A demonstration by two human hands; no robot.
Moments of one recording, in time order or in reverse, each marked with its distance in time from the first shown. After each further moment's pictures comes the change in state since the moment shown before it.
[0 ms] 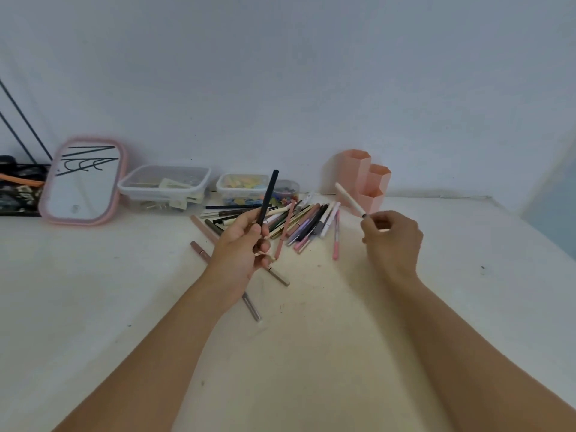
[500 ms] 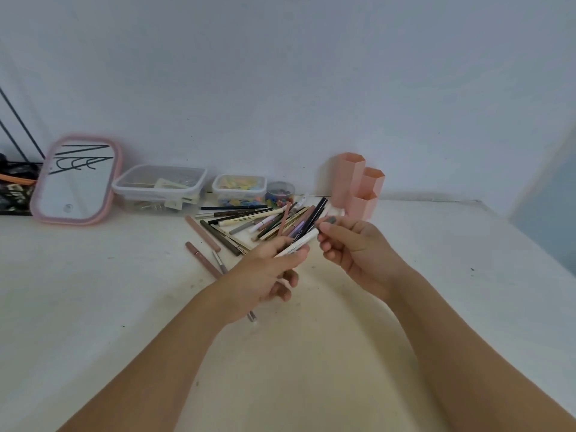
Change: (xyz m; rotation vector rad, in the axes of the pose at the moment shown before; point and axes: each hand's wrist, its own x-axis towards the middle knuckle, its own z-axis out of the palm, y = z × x) left_hand -0.021 -0.005 0.012 0.194 -0.391 -0.161; right_hand -0.024 -0.038 -0.010 0.753 -0.832 0.212
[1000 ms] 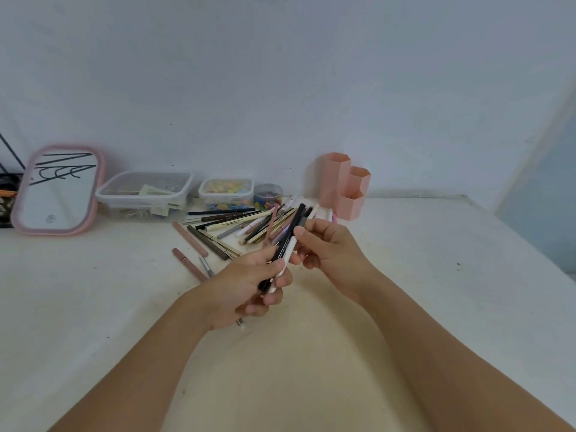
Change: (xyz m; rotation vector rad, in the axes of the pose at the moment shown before) left_hand -0.005 0.001 -0.004 -0.040 -0.179 -0.109; right_hand 0.007 0.018 0.008 -0.234 0.080 -0.084
